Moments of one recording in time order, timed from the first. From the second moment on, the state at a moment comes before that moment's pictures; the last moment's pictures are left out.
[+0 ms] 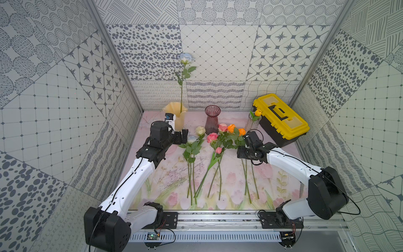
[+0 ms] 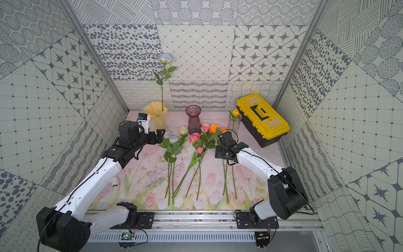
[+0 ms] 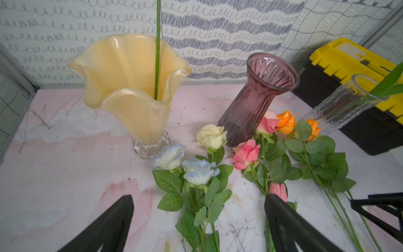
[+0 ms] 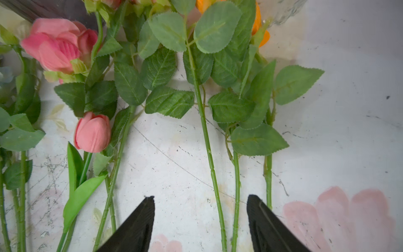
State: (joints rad) left arm -0.21 1.14 0.98 -0.33 0.05 -0.13; right arm 0.51 1.48 0.97 -0.55 0.13 0.54
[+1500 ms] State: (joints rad) left arm -0.22 1.11 0.81 -0.44 0.26 -0.26; right arm 0.52 1.78 1.08 -0.61 0.12 0.44
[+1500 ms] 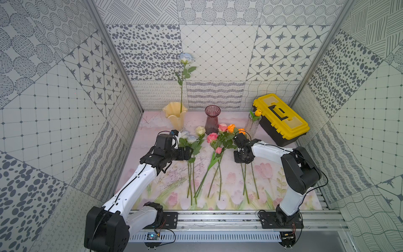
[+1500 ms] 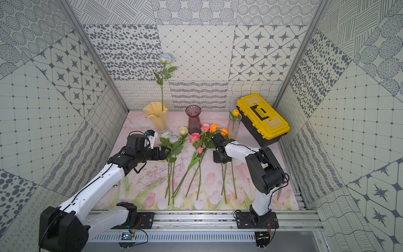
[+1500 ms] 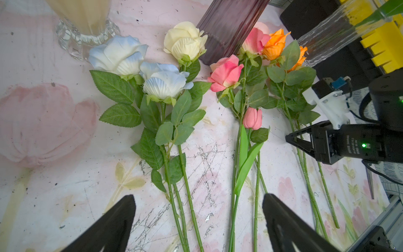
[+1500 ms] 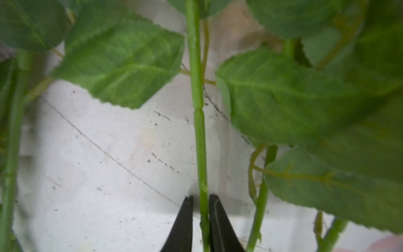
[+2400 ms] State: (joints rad) left arm -0.23 1.12 0.81 -0.44 0.26 -0.27; right arm 0.57 1.47 1.12 -0.67 0.21 0.44
